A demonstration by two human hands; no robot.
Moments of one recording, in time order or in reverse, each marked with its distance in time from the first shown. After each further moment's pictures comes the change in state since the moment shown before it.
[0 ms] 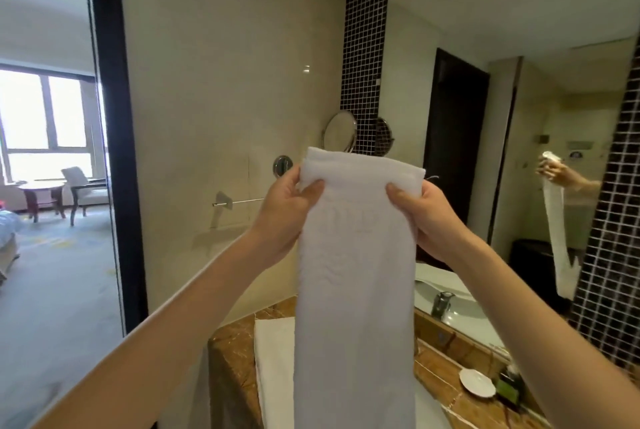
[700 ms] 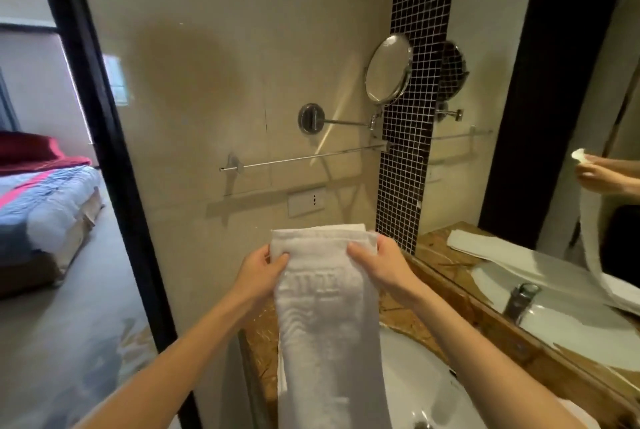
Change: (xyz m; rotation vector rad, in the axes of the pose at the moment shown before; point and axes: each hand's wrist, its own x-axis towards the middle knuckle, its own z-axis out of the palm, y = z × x) left_hand 0.039 -0.243 -0.141 0.387 0.460 -0.486; right_hand 0.137 0.274 -0.002 -0.258 -0.191 0.107
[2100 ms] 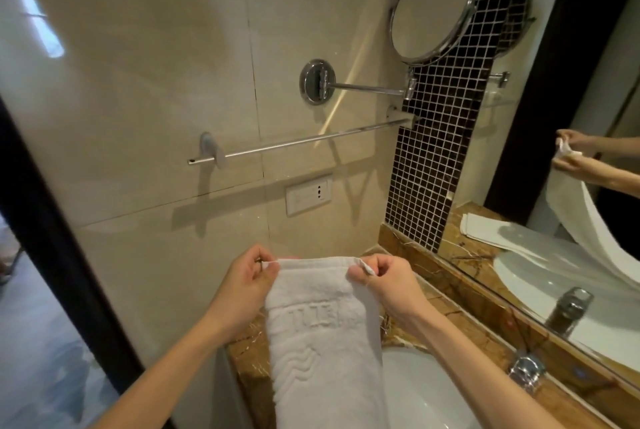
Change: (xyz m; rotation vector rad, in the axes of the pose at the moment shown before) left_hand 0.136 -0.040 -0.049 0.089 -0.203 0.104; right_hand 0.120 0.110 0.054 0.226 0.112 0.255
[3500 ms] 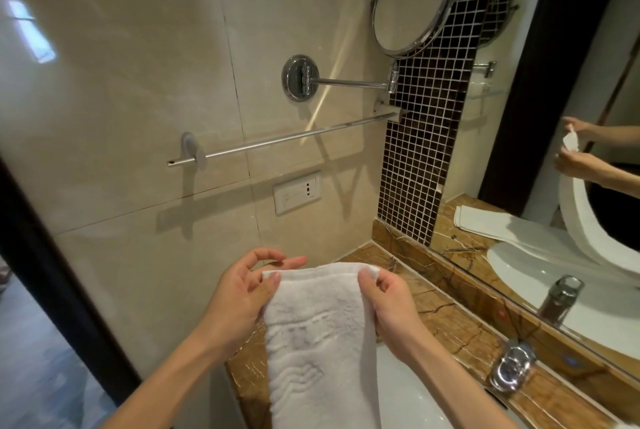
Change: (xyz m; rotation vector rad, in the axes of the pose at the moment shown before) left_hand -0.017 0.013 0.021 -0.381 -0.125 -0.067; right_hand -0.037 0.005 -0.002 0.196 0.026 0.049
